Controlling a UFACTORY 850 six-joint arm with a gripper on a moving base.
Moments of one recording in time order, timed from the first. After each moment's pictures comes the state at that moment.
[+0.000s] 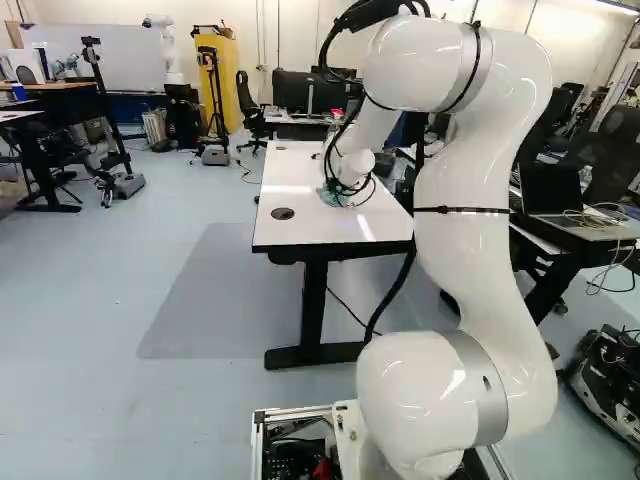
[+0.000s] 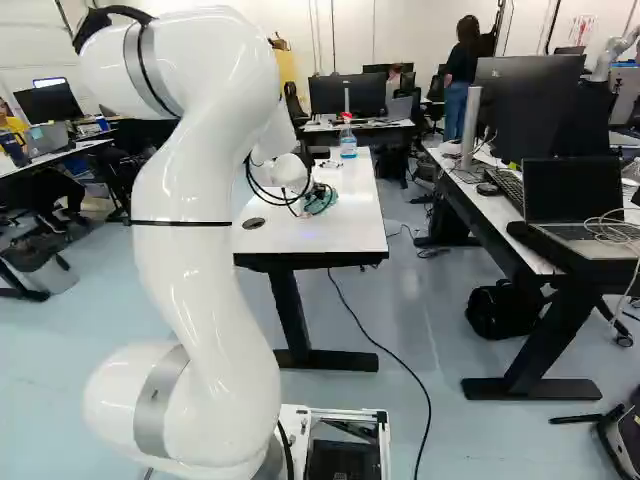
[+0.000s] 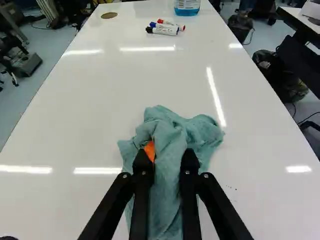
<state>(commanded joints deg) -2.5 -31.3 -66.0 1.2 17.8 0.0</state>
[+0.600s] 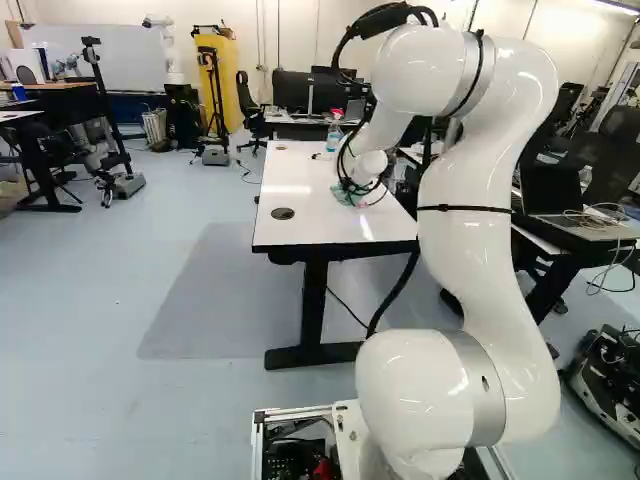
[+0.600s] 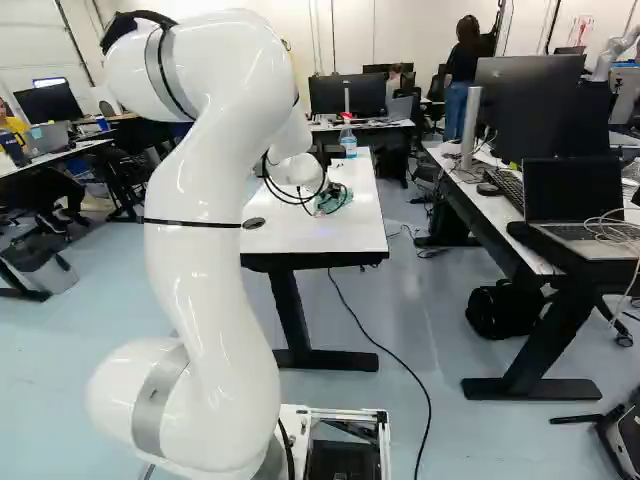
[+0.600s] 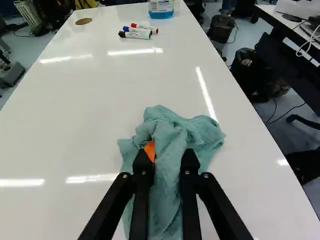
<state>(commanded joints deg) -6.9 -32.5 -67.7 1.2 17.8 0.0</state>
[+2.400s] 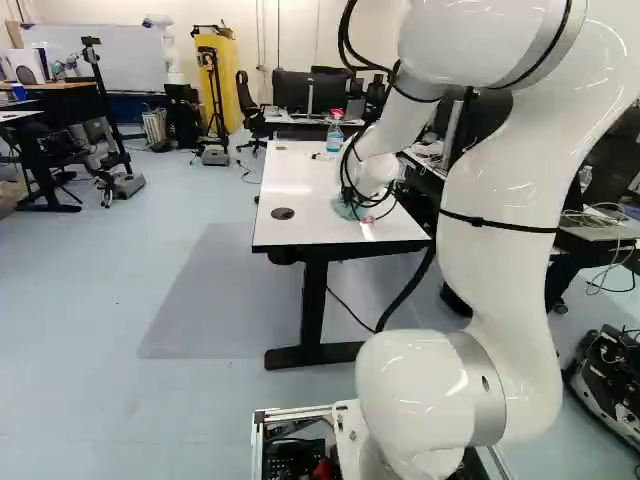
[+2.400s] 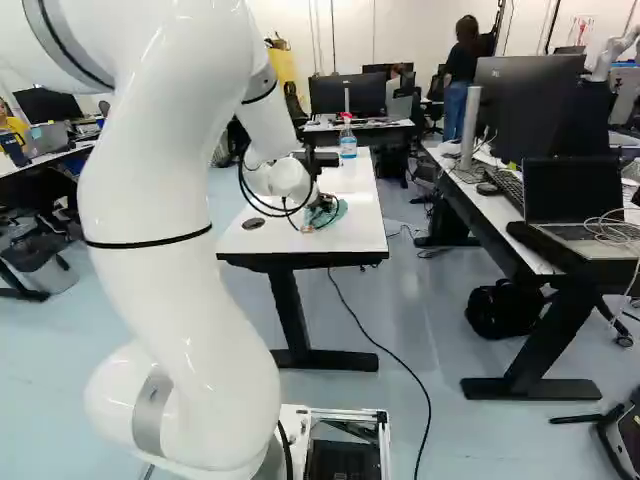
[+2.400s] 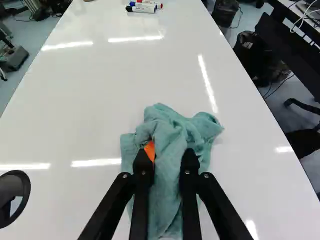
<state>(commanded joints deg) -5.4 -17.4 -48.9 1.2 17.8 0.0</state>
